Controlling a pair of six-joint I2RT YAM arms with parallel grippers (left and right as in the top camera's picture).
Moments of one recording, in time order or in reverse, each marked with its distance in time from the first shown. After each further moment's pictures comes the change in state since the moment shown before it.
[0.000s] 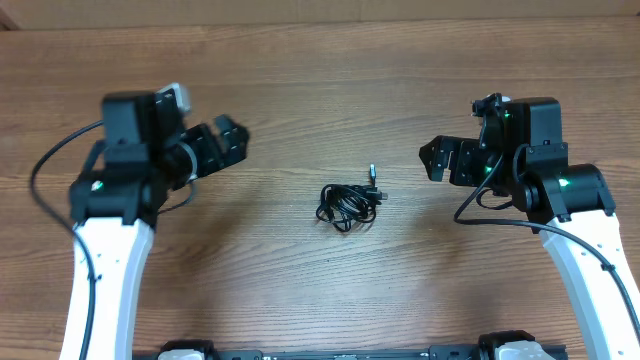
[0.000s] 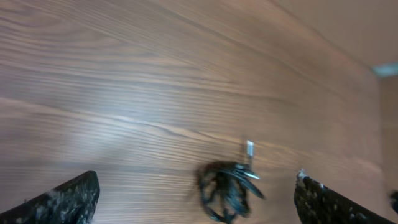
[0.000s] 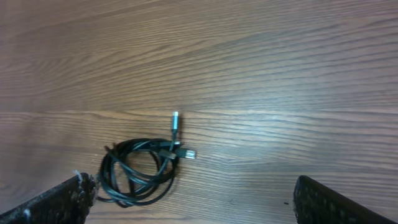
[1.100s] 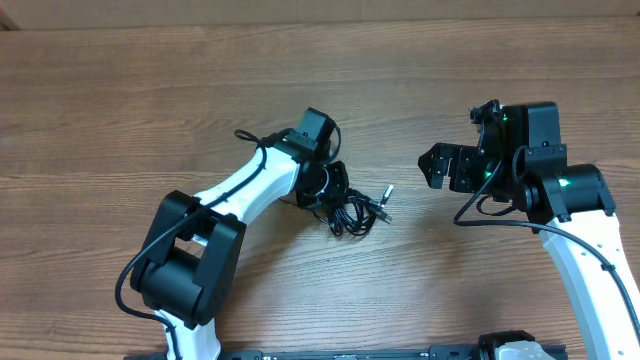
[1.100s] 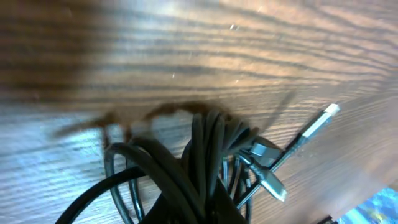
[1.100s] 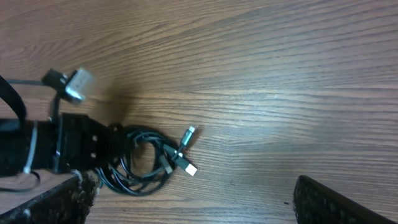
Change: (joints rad) left arm -0.455 0.654 0.018 0.192 0.090 -0.217; right arm 0.000 0.000 0.000 -0.071 -0.008 0.001
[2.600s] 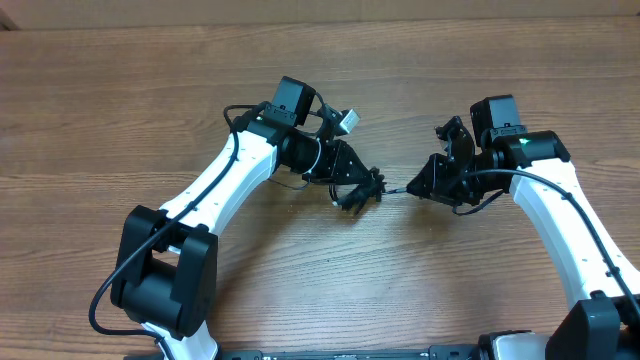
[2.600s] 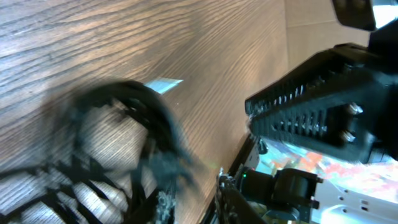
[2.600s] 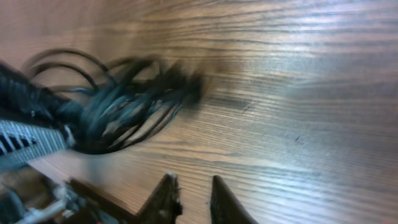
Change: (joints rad) left arm 0.062 -0.077 0.106 -0.055 0.465 0.426; right arm 0.001 0.266 0.001 -0.085 -0.287 0.004
